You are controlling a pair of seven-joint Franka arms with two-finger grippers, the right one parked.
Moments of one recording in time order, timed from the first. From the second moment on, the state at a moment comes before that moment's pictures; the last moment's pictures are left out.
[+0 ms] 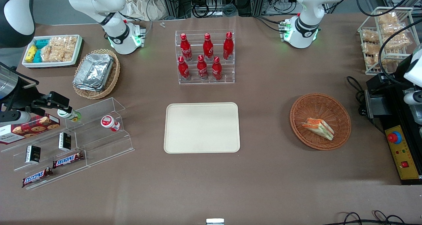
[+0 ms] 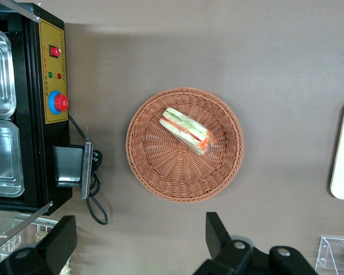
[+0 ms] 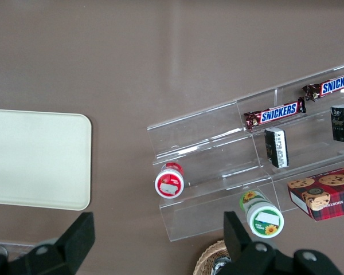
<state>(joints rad) 0.07 0.09 -0.12 -1.45 0.10 1.51 -0.09</state>
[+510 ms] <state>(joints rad) 0.07 0.09 -0.12 -1.45 0.10 1.50 -0.09</state>
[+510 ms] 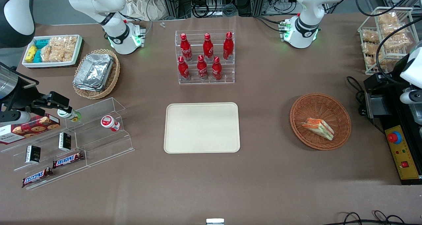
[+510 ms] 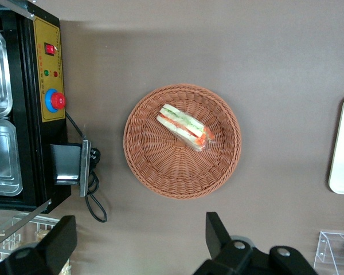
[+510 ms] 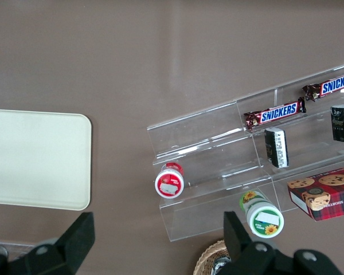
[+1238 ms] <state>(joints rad) 0.07 0.10 -0.12 -1.76 0.10 1.75 -0.10</state>
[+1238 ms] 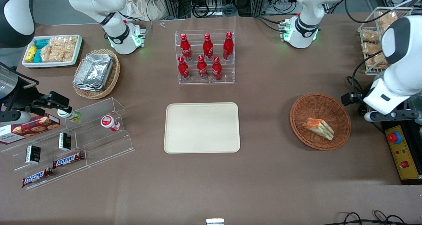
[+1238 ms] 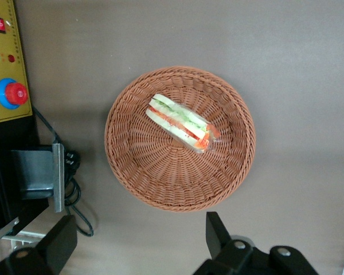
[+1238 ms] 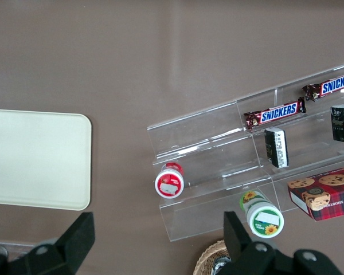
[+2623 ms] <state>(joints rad) 0.07 0.28 -0.12 -2.08 0.09 2.35 -1.06</state>
